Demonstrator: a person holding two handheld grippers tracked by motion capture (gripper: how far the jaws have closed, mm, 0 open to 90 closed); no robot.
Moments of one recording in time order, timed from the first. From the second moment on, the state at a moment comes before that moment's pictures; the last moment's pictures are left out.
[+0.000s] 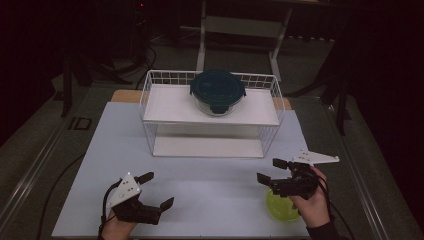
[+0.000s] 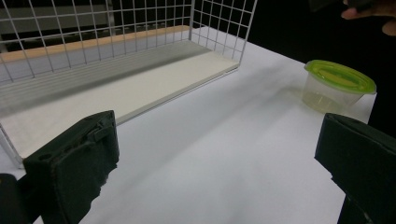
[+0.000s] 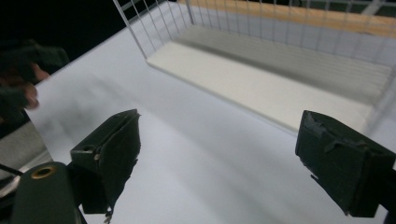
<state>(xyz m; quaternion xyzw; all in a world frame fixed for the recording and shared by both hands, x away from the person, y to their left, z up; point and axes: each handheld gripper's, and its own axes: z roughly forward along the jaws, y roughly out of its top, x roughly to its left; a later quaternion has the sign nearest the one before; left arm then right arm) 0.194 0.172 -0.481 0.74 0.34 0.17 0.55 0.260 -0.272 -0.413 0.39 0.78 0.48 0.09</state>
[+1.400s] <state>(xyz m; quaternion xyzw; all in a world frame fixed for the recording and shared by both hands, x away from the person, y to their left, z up) 0.193 0.170 -0.482 0.74 0.33 0.17 0.55 0.208 -0.387 -0.491 0.49 0.78 0.36 0.11</state>
